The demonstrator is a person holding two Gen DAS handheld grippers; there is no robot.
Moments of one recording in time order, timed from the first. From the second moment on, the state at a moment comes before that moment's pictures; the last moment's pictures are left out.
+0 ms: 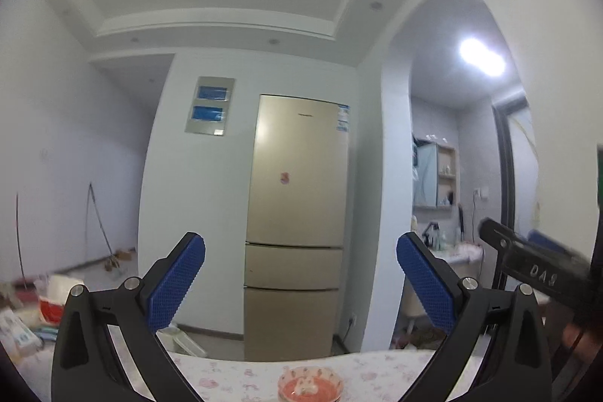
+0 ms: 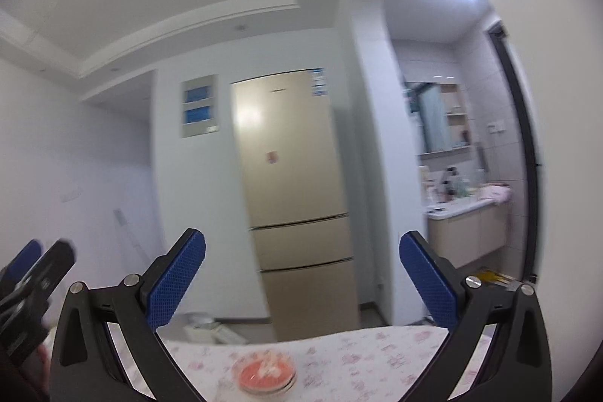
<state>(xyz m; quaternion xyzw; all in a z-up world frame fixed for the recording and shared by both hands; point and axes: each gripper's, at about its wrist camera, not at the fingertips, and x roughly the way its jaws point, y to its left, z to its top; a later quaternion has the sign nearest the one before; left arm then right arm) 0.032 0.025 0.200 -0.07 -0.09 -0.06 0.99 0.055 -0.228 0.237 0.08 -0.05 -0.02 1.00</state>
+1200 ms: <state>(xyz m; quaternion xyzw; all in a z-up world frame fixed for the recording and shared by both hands) 0.222 0.008 0.070 -0.02 0.18 -0.05 0.98 0.212 -0.250 0.133 0.11 0.12 0.02 0.99</state>
